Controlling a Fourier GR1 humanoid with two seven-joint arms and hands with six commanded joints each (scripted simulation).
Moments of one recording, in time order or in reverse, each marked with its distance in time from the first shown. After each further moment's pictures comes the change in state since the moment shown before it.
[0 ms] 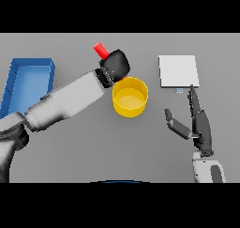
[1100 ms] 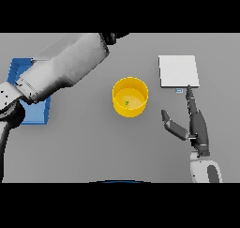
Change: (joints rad) left arm -0.381 0.054 -0.121 0.185 -0.009 0.051 -0.170; right arm 0.002 0.005 0.025 0.010 0.059 -0.027 -0.029
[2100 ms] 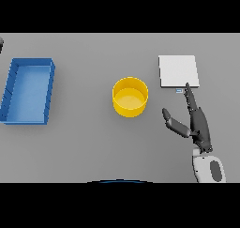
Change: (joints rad) left arm 0.374 0.377 0.662 0.076 0.922 0.406 0.386; right arm -0.045 -0.036 -0.017 0.051 -0.048 0.053 -0.014
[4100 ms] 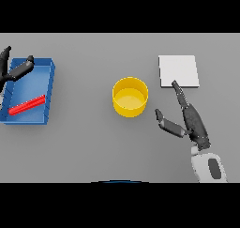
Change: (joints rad) left arm 0.586 0.211 -0.109 -0.674 0.407 0.134 0.254; right arm -0.035 -0.070 0.082 -0.045 0.116 0.052 0.028
